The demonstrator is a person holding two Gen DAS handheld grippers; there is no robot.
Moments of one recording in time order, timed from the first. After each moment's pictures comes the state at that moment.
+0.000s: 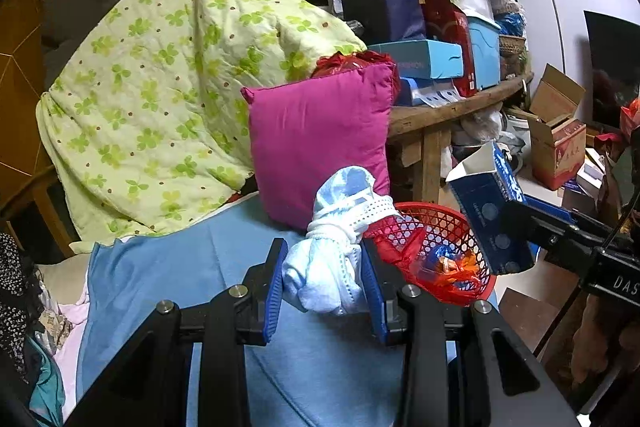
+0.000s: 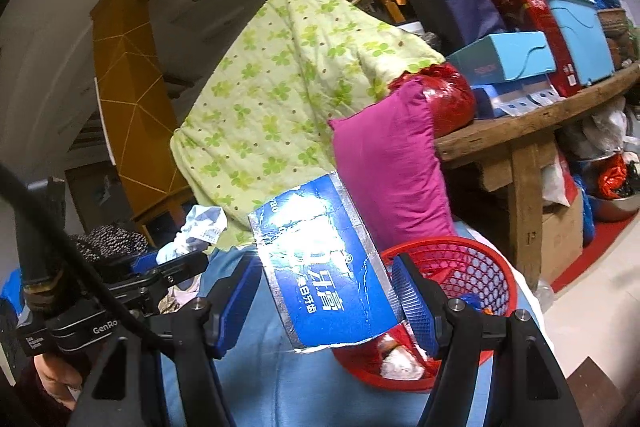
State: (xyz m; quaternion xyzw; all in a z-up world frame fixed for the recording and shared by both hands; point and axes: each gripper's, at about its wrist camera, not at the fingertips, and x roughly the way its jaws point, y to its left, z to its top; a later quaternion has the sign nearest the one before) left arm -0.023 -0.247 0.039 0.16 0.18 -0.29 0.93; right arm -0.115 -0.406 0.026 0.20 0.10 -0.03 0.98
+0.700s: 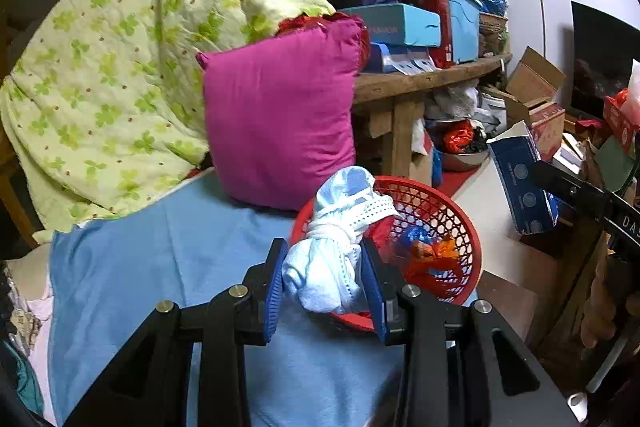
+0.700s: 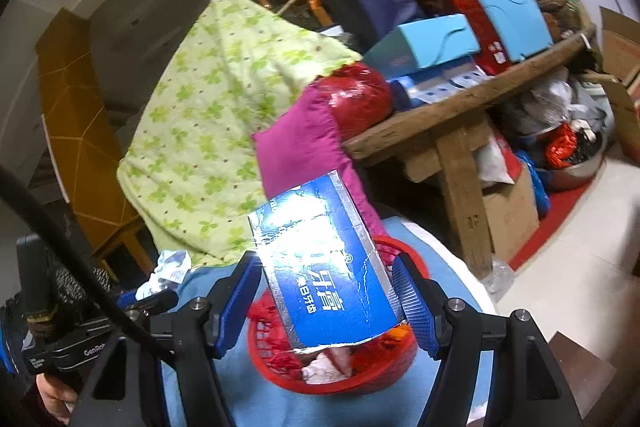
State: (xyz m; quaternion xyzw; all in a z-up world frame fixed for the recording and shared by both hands) left arm 0.005 -0.292 0.006 0.17 0.24 -0.34 0.89; right arm -0.135 -0.482 0.001 0.25 0.10 -0.12 0.95
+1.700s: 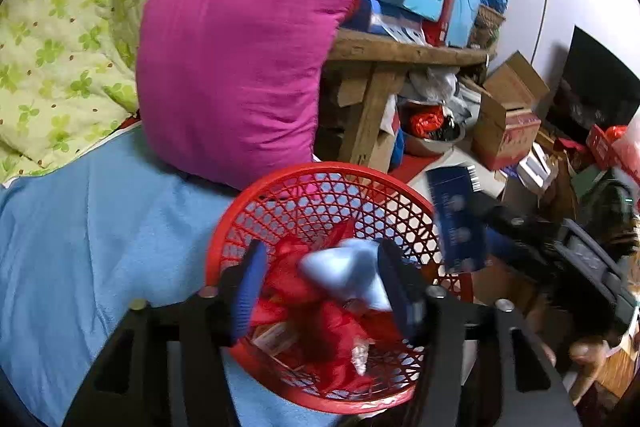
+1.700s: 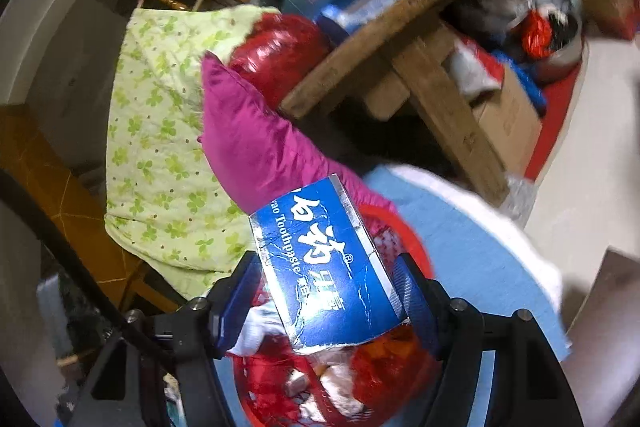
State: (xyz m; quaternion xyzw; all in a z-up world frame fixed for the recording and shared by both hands) left arm 0.085 -0.358 -0.034 0.10 0.34 -0.40 0.84; right arm -0.055 -0.550 -0.069 0.43 0.14 -0.11 0.88
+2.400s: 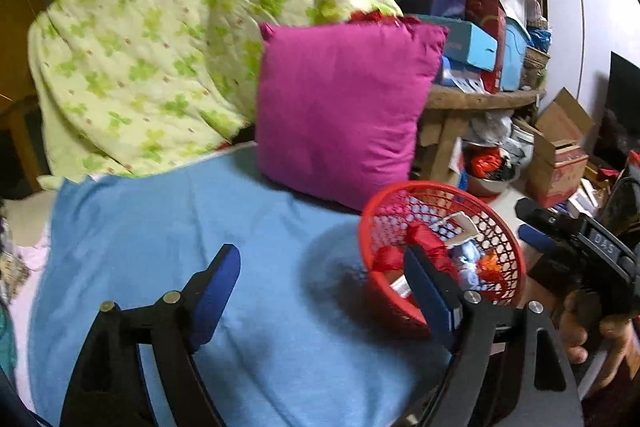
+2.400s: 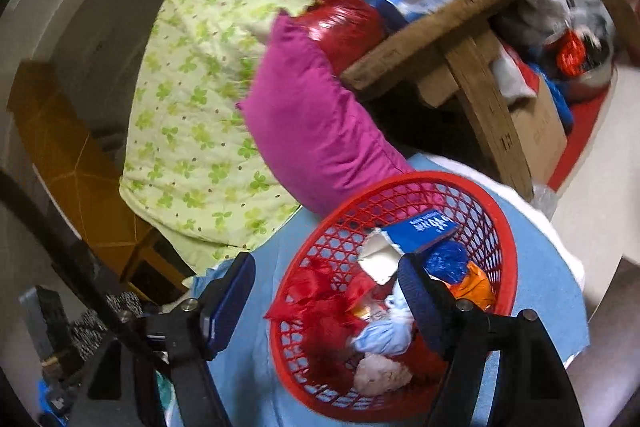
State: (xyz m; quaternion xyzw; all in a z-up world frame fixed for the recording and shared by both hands) left arm 0.057 -0.231 -0.004 0.09 0.26 -0.29 0.92; right arm -0.051 -0.479 -0.044 0.35 0.15 -0.09 0.92
